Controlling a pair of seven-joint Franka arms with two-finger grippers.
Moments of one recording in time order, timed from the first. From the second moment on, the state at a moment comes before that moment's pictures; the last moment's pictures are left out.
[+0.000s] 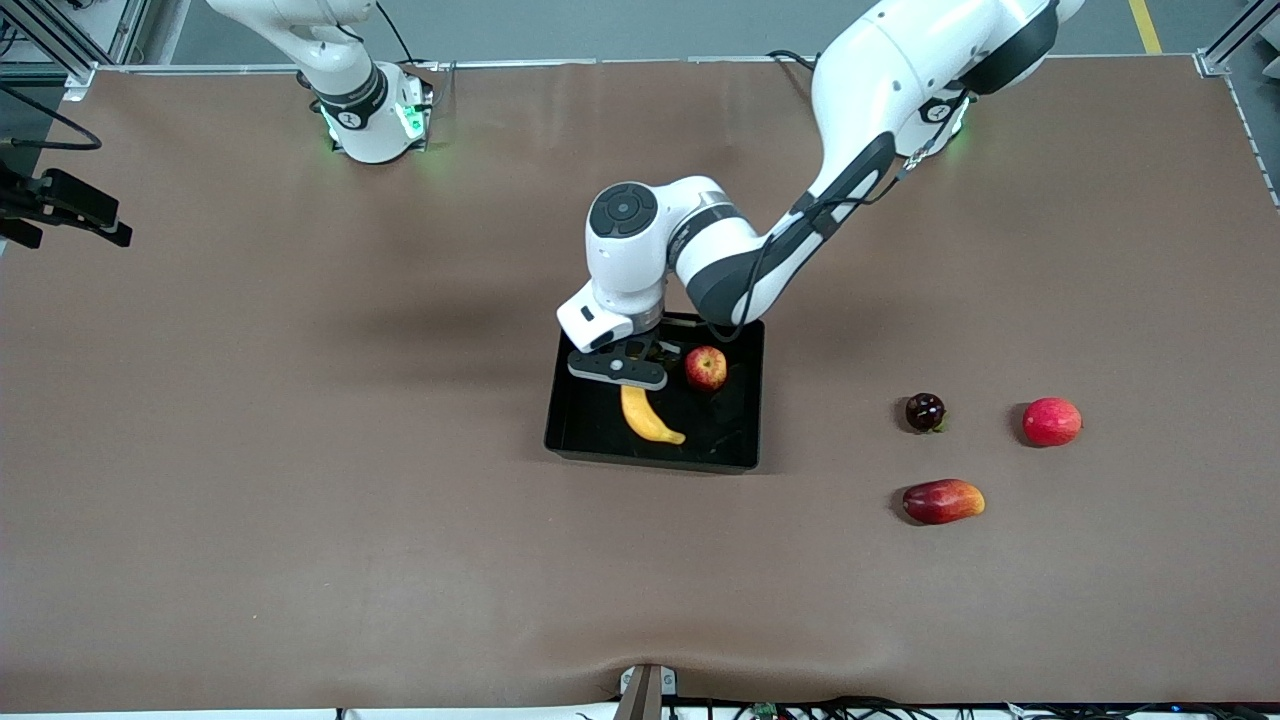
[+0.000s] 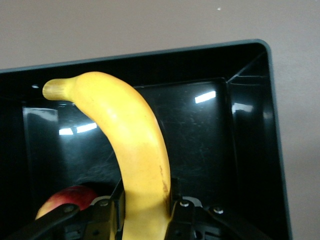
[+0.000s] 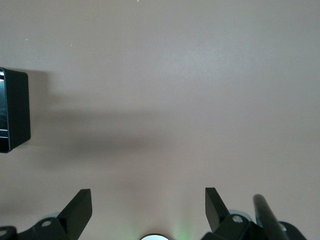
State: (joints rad) left arm -0.45 0.83 -0.54 -1.32 0.59 2.15 -0.89; right arm -0.08 -0.02 0.00 -1.51 0.02 1.43 -0.07
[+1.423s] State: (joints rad) left arm -0.56 0.95 -0.42 -1.29 0.59 2.33 -0.94; right arm -0.08 -0.02 0.00 -1.51 0.02 1.42 -0.07
